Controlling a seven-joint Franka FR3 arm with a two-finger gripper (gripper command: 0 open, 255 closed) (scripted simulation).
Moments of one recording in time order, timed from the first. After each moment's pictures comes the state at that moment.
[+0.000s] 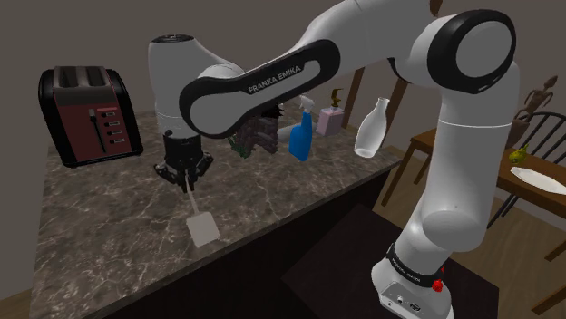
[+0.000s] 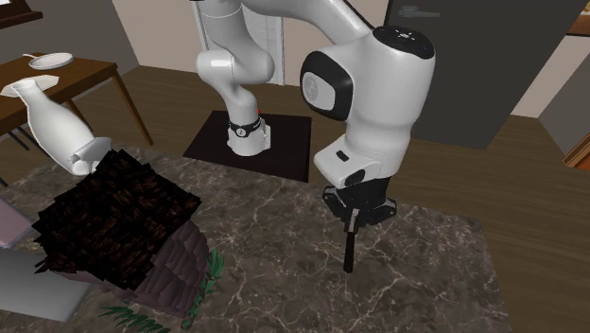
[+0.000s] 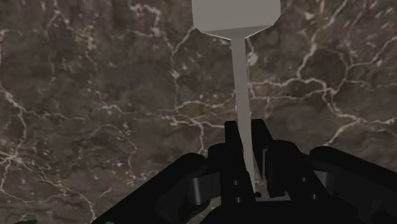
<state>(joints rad) 0.12 0.28 0.58 -1.84 -0.24 2.11 0.97</state>
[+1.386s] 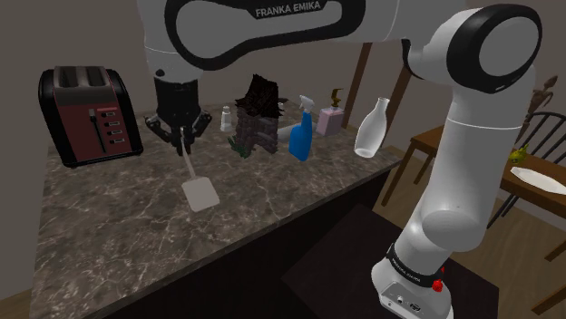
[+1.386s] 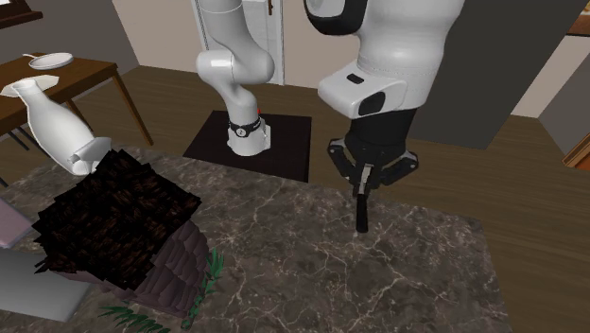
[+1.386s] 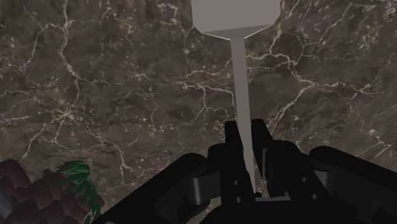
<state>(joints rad) 0.11 0.21 0.60 -1.64 -0.18 1.85 0.92</state>
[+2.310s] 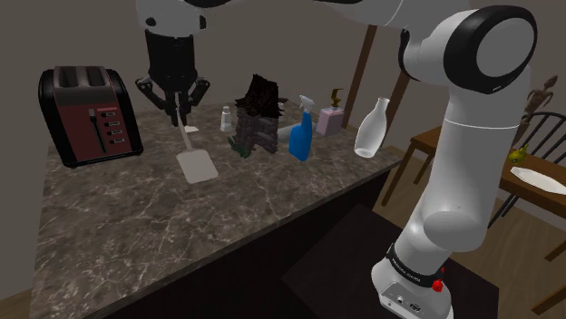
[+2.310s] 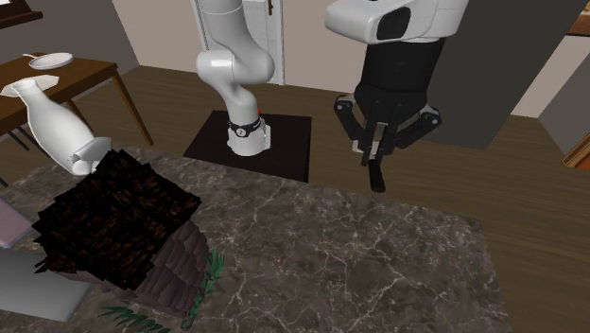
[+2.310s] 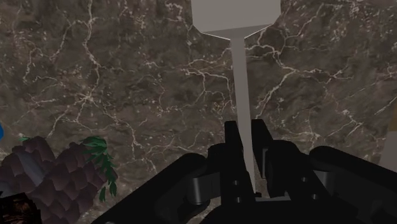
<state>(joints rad) 0.14 0.23 0.61 -1.42 -0.18 1.66 0.91</state>
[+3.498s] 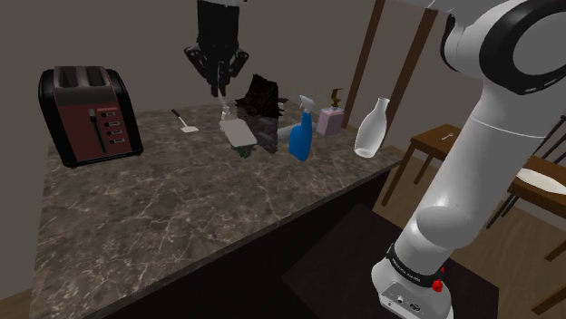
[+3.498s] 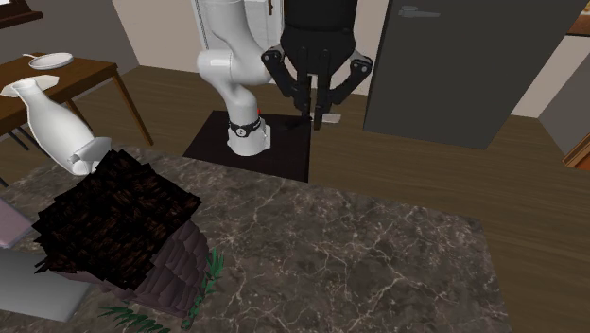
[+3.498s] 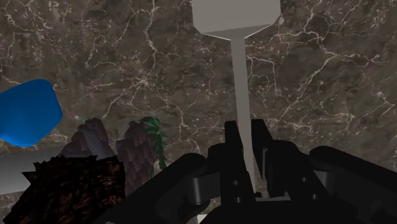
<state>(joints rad) 0.00 0.03 0.55 -1.51 -0.06 1.58 0.72</state>
